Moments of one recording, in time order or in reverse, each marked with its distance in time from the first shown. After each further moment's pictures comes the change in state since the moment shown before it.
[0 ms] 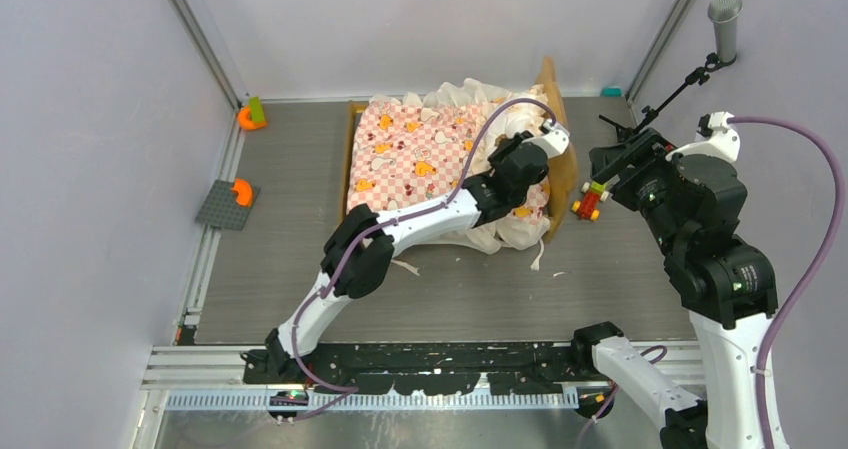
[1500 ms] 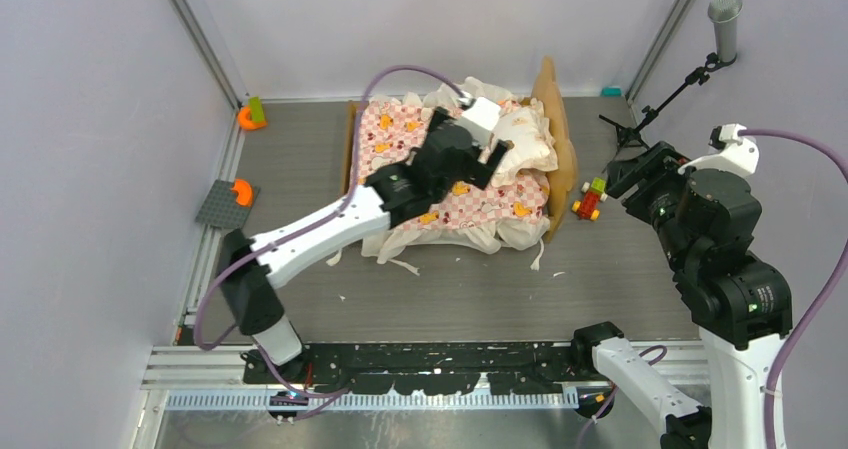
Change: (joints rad) left arm 0.042 -0.555 -0.330 -0.280 0.307 -0.415; right arm 0.000 -0.043 0.028 -0.087 0.100 -0.082
